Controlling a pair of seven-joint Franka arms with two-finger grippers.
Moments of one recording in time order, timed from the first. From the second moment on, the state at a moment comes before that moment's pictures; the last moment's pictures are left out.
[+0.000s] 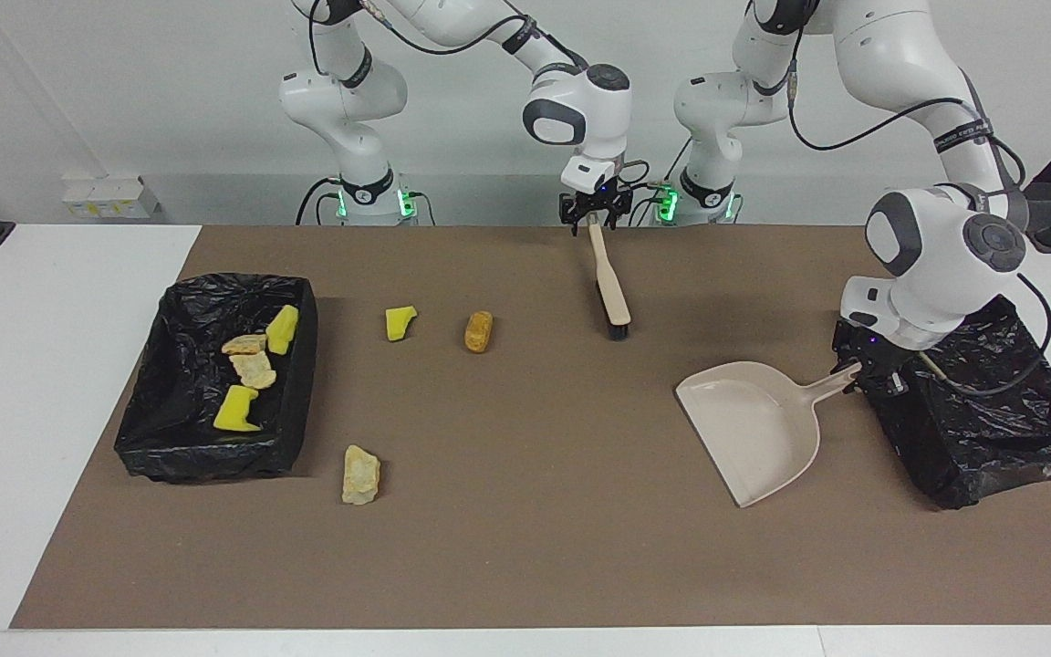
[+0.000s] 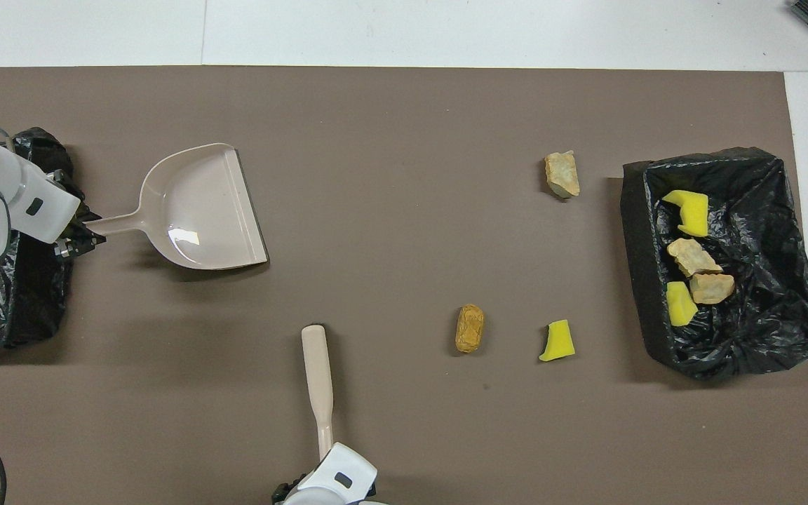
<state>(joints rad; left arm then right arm) 0.06 0.26 -0.01 -1.82 0.01 2.03 1.38 0.18 0.23 0.97 -2.17 -0.24 2.32 1.13</state>
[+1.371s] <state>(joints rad) -0.09 0.22 -0.03 -1.92 0.00 2.12 1.39 0.14 -0.13 0.64 -2.18 -0.12 2.06 0.96</state>
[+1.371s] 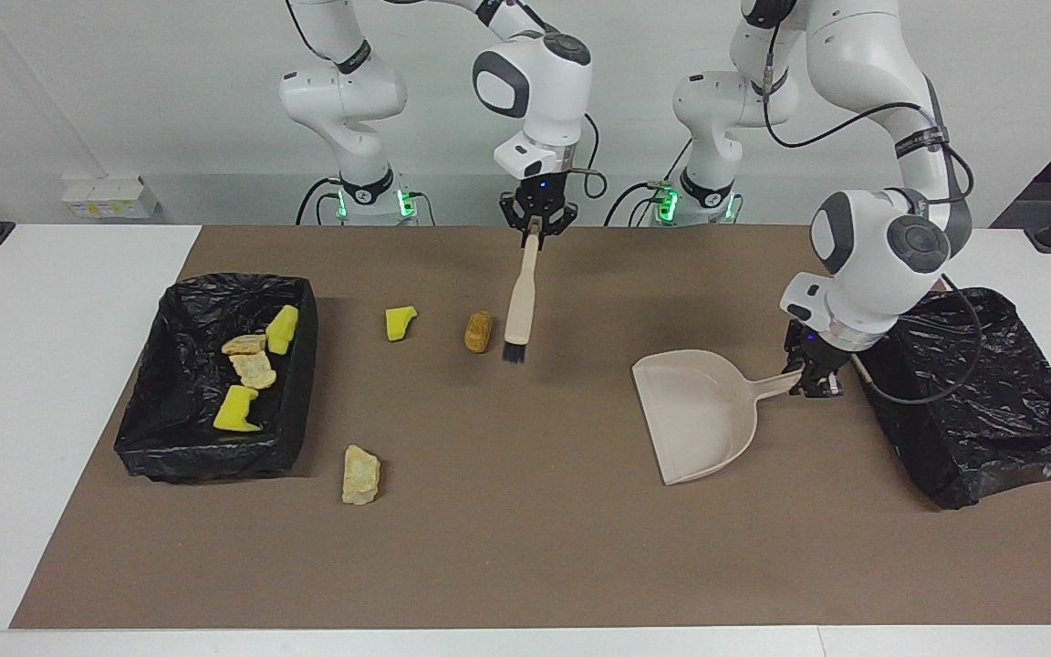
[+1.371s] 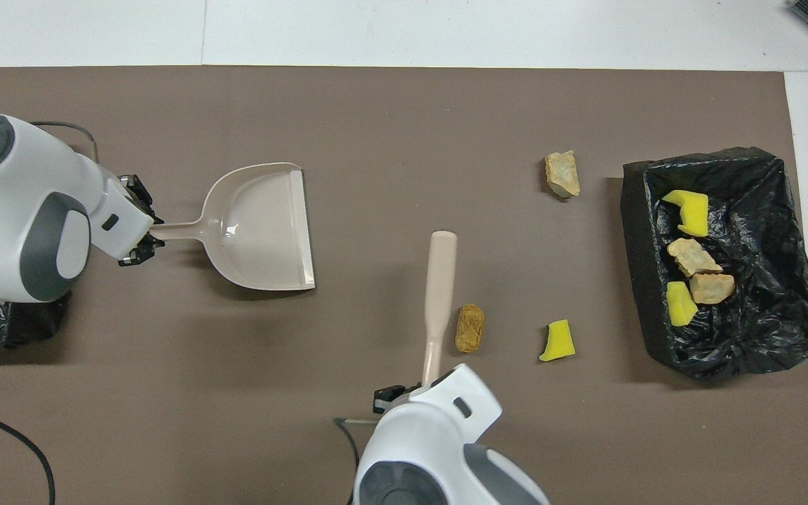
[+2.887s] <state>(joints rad) -0.31 0.08 -0.03 -2.14 0.04 2.23 1.04 0.15 0.29 0.05 -1.87 -0.17 2.08 -0.03</state>
